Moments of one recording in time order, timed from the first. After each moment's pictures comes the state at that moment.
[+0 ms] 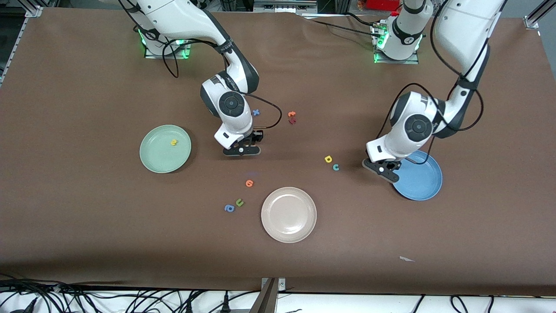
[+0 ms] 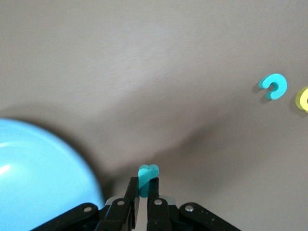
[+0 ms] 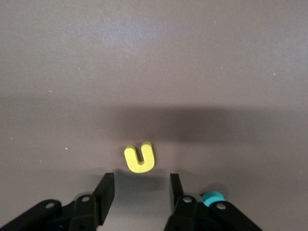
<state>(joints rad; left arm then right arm) -0.09 0.42 -0.15 -2.03 0.11 2.37 0.20 0.71 0.61 -0.02 -1.85 0.05 2.42 0.58</state>
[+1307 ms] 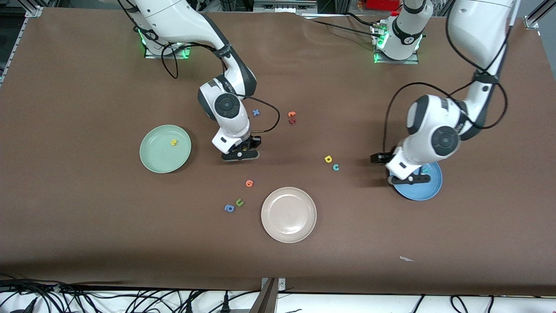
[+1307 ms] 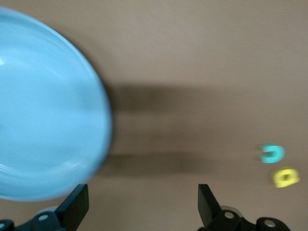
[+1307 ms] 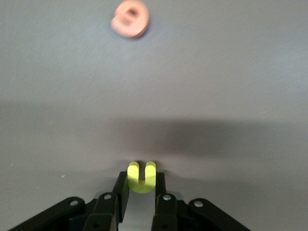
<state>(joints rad) -0.16 0.45 -0.09 -1.92 -0.07 2.21 -0.35 0.70 0.61 -0.07 -1.83 0.04 2.45 0.54</state>
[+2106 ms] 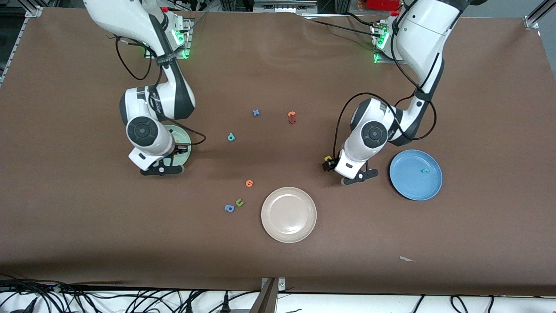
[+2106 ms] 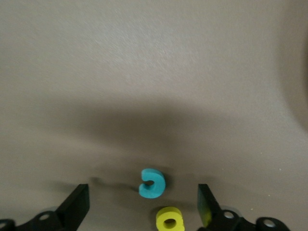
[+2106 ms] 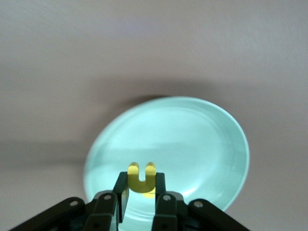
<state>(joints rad) -0.37 0.64 -0.10 -1.85 -0.08 2.46 -0.71 0.66 0.48 -0.42 -1.94 0.05 2.14 0.14</state>
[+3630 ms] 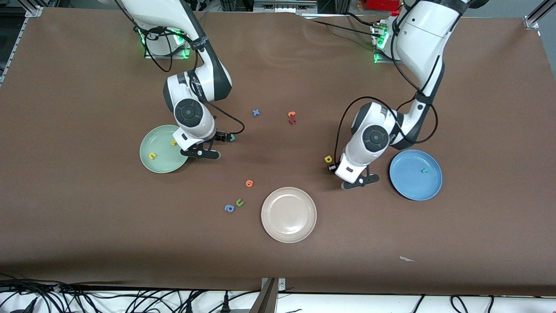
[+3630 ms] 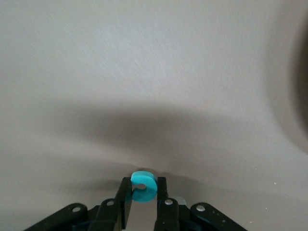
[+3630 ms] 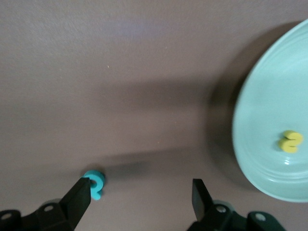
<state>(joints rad) -0.34 0.63 -0.07 -1.80 -0.07 2.42 -0.60 0.85 0.47 -0.34 -2.02 0.21 2.30 0.47</state>
